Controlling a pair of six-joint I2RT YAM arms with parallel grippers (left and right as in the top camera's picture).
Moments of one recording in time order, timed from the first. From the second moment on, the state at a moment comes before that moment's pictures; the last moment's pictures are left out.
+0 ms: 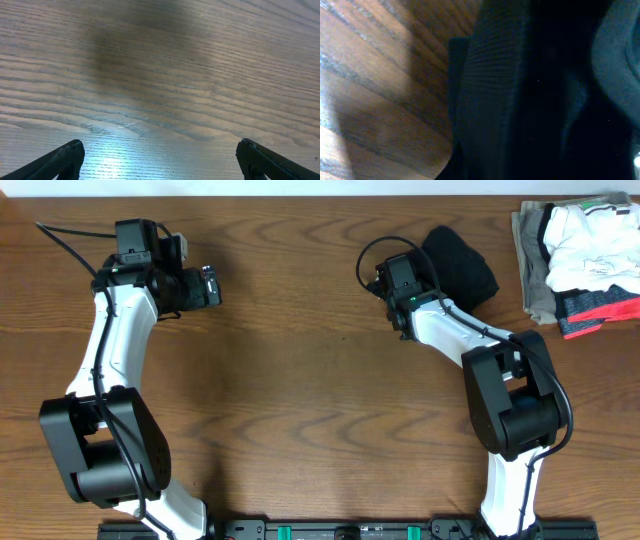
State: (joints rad) left arm 0.14 1.82 1.43 -0.71 0.20 -0.07; right arm 0.37 2.11 1.34 -0.33 0.52 -0.54
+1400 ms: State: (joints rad) left arm 0.14 1.82 1.43 -0.66 0.20 -0.07; right arm 0.01 2.12 2.06 -0.72 0.44 -0.87
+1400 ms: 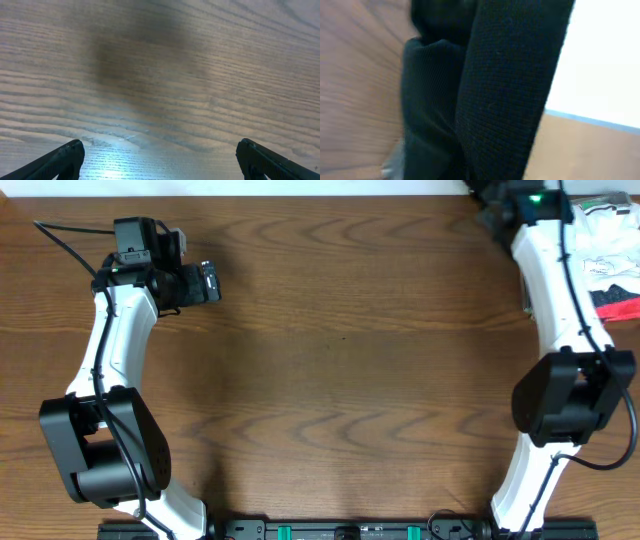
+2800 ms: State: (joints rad) left arm 0.13 1.82 1.43 -0.63 0.20 -0.09; right arm -0.44 2.12 2.06 -0.43 0.31 -0.84
